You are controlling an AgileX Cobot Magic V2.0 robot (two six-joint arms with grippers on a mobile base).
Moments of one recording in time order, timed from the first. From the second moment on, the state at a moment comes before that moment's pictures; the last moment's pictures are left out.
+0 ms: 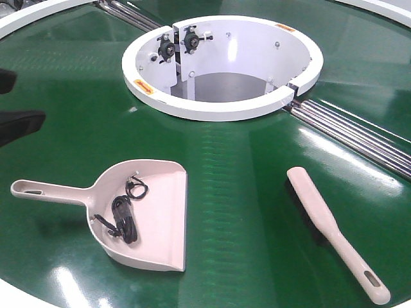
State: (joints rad) left arm -0.26 0.86 -1.12 -0.45 0.85 0.90; right arm 0.14 0.60 -0.94 0.10 0.71 -0.13
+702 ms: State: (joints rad) left arm -0.26 0.25 -0.16 -0.36 0.22 0.54; right arm 0.14 0.07 -0.25 0.09 0.40 -0.13
